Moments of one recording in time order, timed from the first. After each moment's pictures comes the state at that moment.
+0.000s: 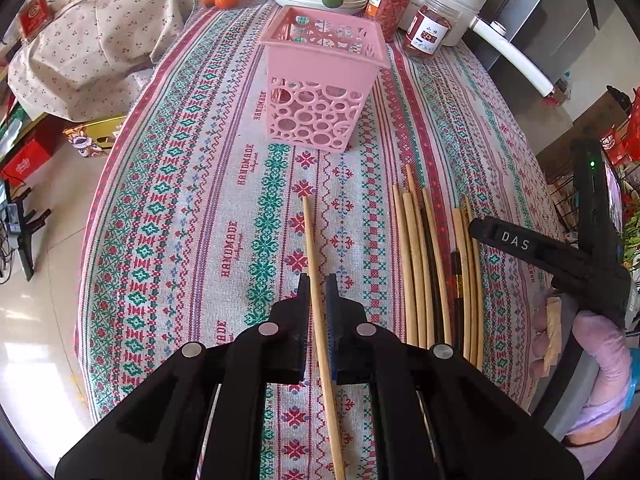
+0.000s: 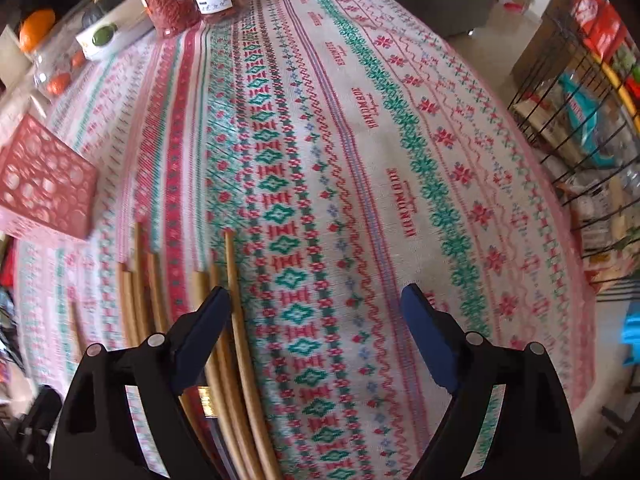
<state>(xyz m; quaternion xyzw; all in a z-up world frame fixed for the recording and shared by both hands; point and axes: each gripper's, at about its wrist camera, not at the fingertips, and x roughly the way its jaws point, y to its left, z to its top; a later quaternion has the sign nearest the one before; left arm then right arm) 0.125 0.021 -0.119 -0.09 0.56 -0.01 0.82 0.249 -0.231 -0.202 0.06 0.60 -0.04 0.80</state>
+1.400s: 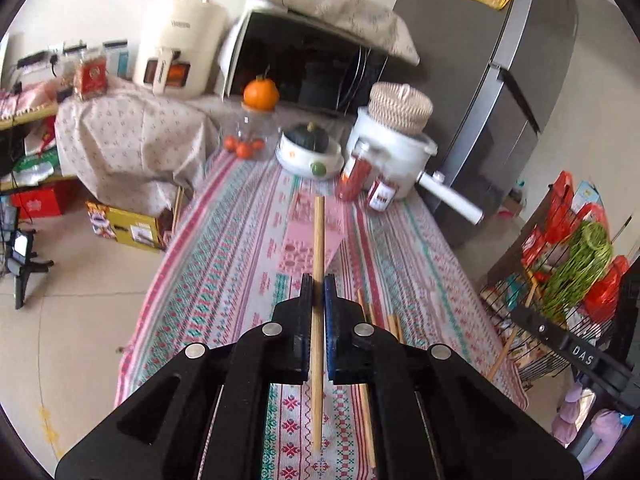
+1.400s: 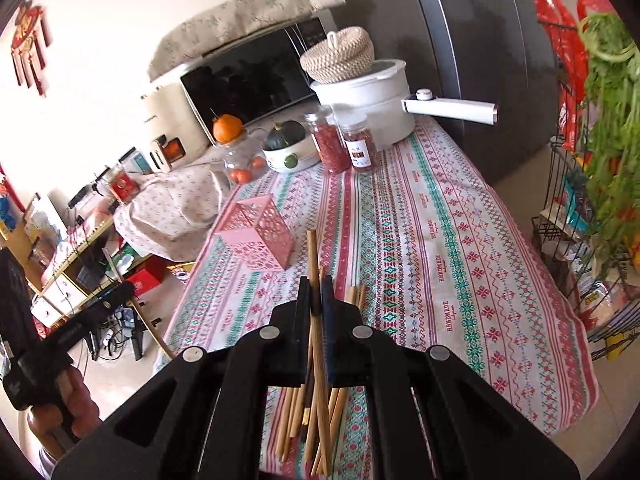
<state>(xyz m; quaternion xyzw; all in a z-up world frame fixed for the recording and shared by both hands) 0.052 0.038 -0.013 -0.14 0.31 -0.01 0.94 0.090 -0.258 -0.047 0.14 0.35 0.18 0.91</state>
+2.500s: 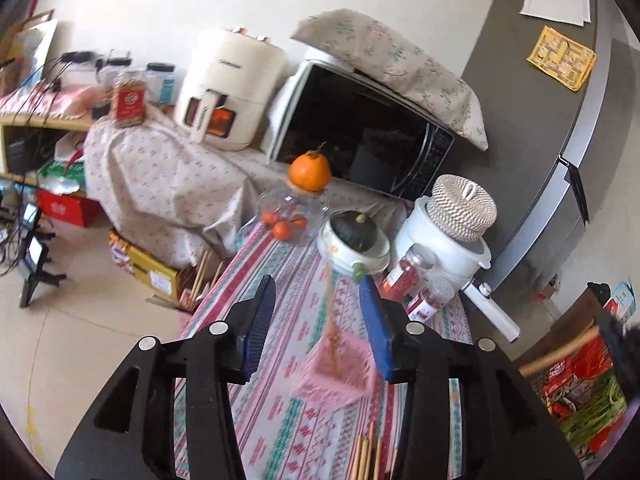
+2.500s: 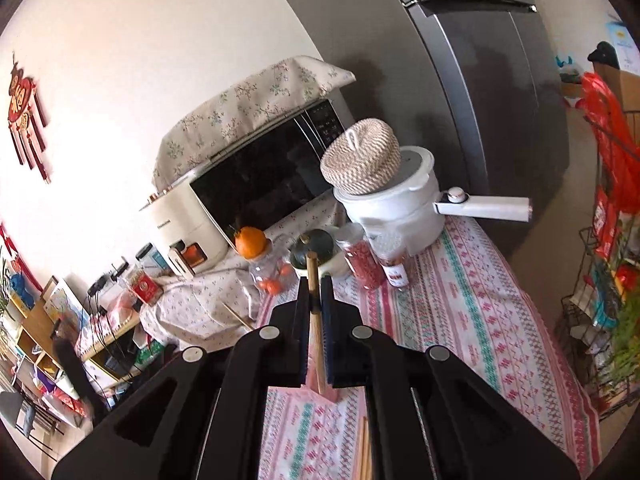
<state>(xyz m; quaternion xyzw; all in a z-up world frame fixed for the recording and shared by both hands) 0.146 0.090 0.033 -0.21 0.25 0.10 0.94 0.194 -0.241 0.077 0.22 0.26 0.18 0.92</state>
